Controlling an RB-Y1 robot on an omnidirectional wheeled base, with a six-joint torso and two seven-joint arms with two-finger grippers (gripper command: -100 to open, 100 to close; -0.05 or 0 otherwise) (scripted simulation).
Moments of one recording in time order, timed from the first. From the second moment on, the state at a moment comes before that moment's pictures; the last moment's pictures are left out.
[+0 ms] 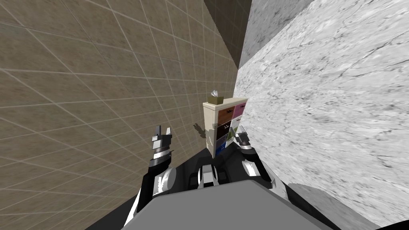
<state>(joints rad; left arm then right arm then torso) 0.47 -0.04 -0.05 -2.27 0.08 -0.45 -0.07 0.38 -0.24 -0.05 -1.83 -0.07 -0.74 1.19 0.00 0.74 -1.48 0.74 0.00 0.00</state>
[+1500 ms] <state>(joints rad) 0.47 -0.04 -0.05 -2.27 0.08 -0.45 -0.07 0.38 -0.25 -0.06 -1.71 -0.05 -0.78 1.60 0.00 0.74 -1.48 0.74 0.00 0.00</state>
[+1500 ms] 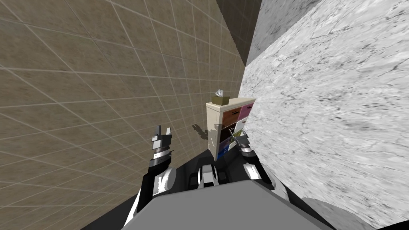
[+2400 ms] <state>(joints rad) 0.47 -0.04 -0.05 -2.27 0.08 -0.45 -0.07 0.39 -0.26 -0.07 -1.62 -0.04 -0.80 1.85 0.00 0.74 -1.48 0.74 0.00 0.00</state>
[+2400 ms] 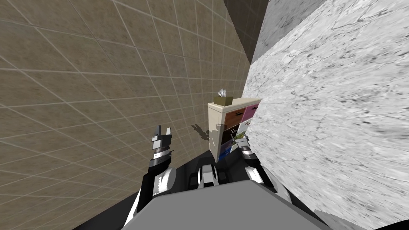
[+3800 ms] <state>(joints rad) 0.47 -0.04 -0.05 -2.27 0.08 -0.45 -0.07 0.42 -0.27 -0.08 -1.49 -0.01 -0.83 2.22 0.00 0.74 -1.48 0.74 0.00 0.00</state>
